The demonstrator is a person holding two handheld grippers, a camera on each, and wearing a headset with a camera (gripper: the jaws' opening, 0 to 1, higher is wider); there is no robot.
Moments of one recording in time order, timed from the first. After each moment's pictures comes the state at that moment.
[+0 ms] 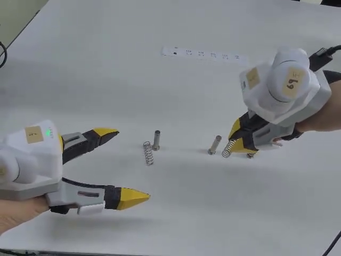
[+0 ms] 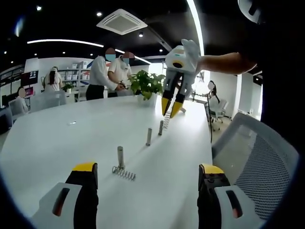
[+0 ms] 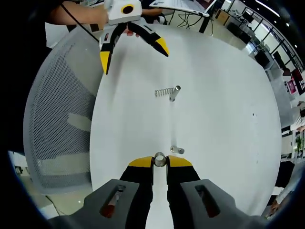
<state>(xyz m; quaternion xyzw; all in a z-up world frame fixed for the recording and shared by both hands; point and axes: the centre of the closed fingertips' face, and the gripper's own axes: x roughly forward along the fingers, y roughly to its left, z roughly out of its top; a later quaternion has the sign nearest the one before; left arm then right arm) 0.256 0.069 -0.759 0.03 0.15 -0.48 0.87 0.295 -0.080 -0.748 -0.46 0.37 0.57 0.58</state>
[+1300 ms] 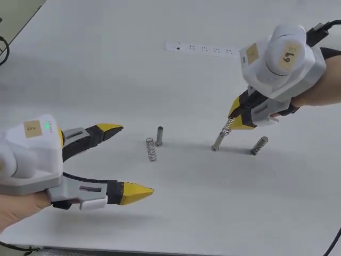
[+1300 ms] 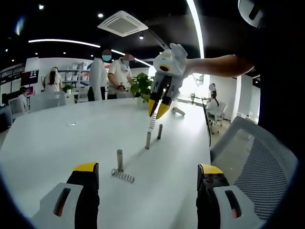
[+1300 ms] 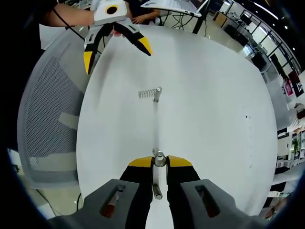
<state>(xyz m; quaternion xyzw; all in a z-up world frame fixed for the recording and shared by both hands) 0.256 0.068 -0.751 0.02 0.14 -0.48 0.87 0.333 -0.074 -0.749 -0.47 0.35 0.56 0.59</state>
